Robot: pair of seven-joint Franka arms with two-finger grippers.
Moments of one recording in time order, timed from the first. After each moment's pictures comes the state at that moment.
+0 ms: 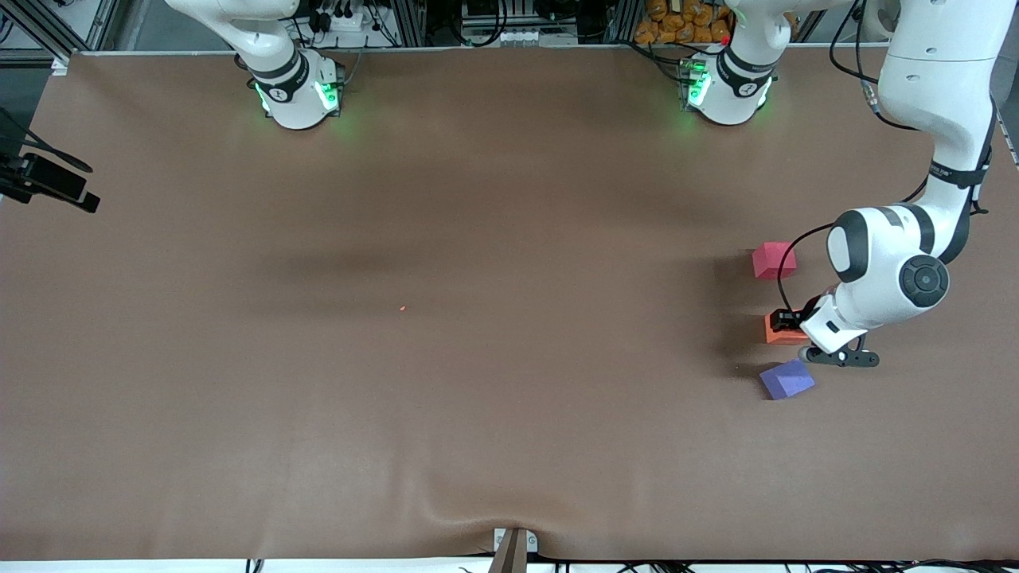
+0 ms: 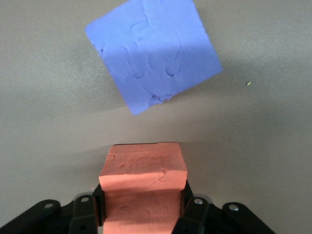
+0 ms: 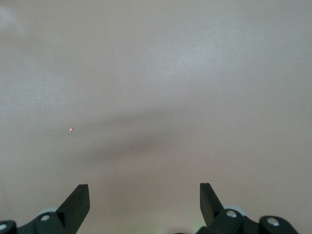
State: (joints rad) left arm 0.04 0.49 0.00 -1.98 -0.03 2.41 0.16; right arm -0.08 0.03 0.00 -1.45 0.05 1.43 0.10
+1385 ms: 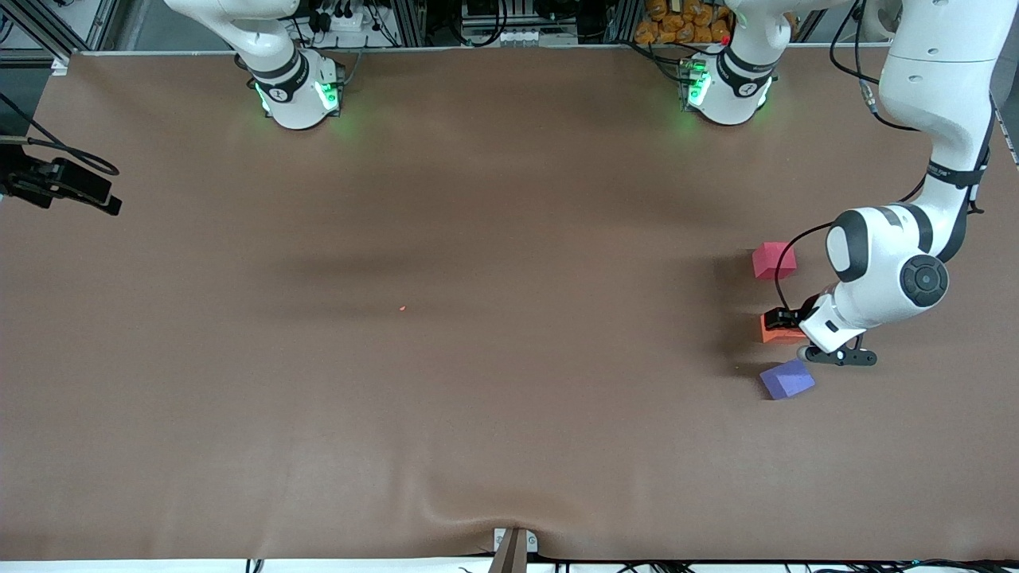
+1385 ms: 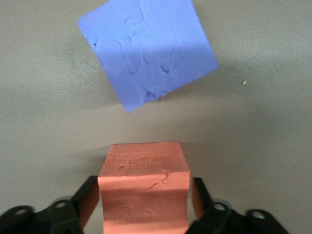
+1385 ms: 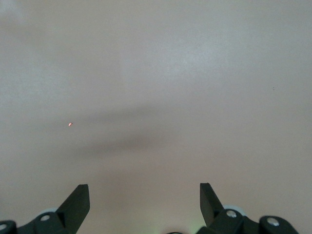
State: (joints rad) left arm 0.06 0.49 -0.02 -1.99 -0.05 2.41 0.16; right arm -0.05 0.04 0.01 -1.45 0.03 1.43 0.10
